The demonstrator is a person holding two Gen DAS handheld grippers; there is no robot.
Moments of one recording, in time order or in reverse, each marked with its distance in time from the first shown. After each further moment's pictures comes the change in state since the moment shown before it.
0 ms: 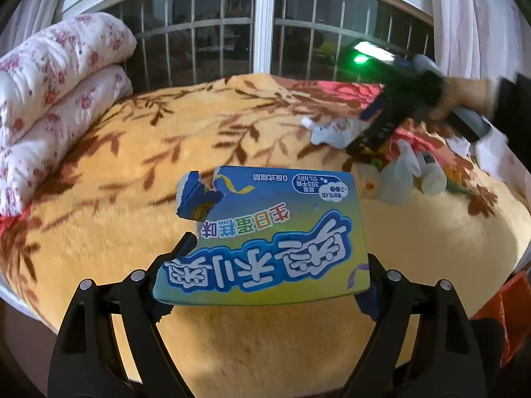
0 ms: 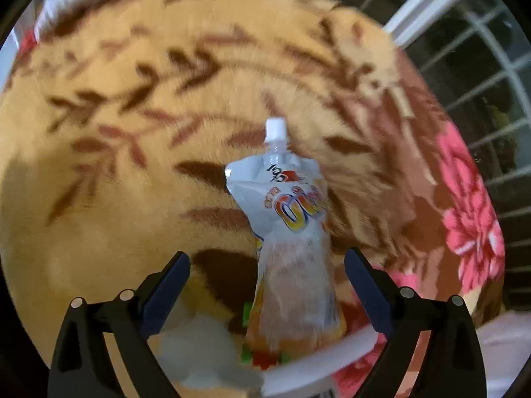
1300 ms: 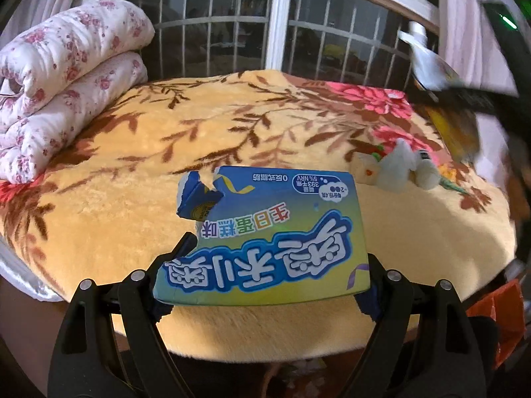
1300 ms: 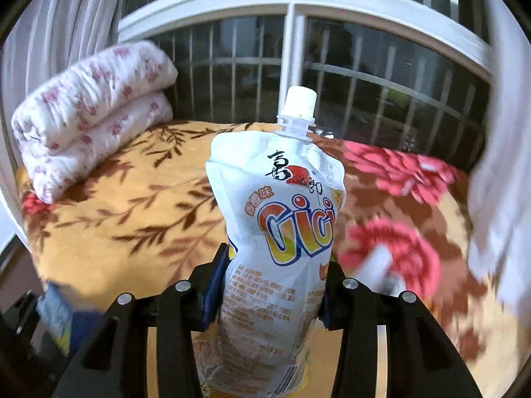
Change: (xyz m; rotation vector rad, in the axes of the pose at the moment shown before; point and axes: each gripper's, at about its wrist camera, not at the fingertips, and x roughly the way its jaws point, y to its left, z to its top) left arm -0.038 0.008 -0.031 -0.061 -0.016 0.004; right arm -0.169 0.097 -0.144 0.644 -0.624 -0.113
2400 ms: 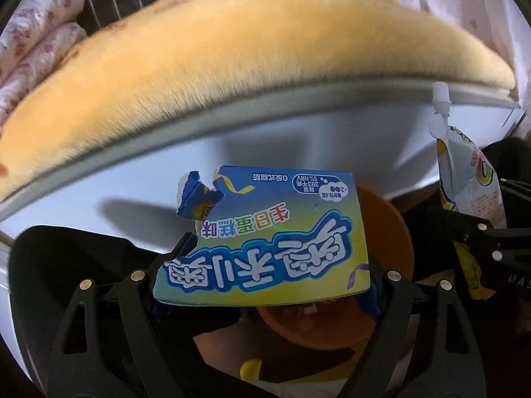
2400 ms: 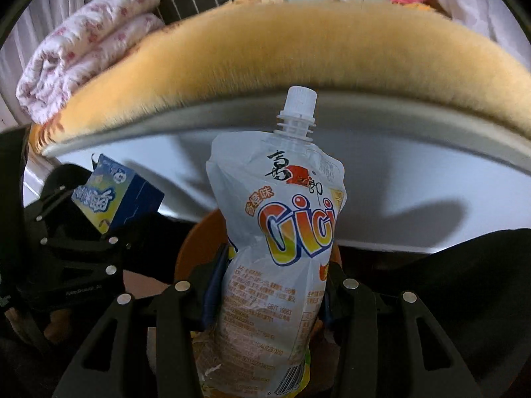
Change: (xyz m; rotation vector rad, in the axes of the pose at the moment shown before) left arm 0.027 -0.045 -0.165 0.282 0.353 -0.038; right arm -0.016 0.046 -0.305 0.245 0.360 0.089
